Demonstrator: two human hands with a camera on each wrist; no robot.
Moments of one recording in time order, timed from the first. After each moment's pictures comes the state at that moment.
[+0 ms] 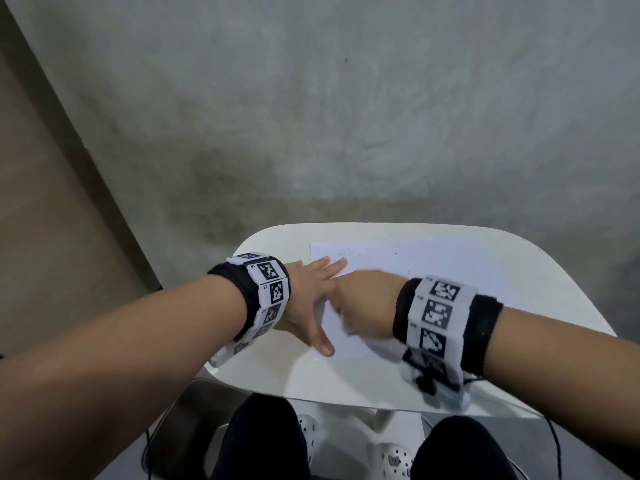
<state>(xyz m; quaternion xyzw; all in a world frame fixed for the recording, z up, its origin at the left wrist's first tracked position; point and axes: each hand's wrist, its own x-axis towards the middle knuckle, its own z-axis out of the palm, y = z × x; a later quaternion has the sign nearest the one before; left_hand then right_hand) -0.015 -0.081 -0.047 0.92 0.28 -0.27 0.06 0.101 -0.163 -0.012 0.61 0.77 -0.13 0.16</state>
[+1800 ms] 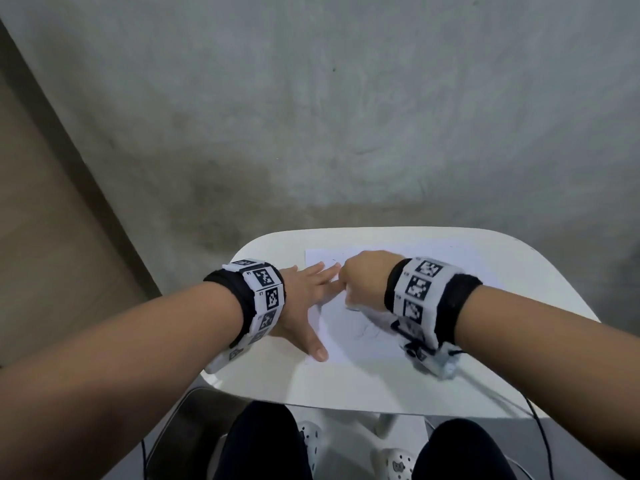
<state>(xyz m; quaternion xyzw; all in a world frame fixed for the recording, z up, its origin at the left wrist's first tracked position) -0.016 -0.080 -0.047 0.92 0.28 -0.26 0.06 0.113 -0.145 -0.008 0.65 0.73 -0.06 0.18</state>
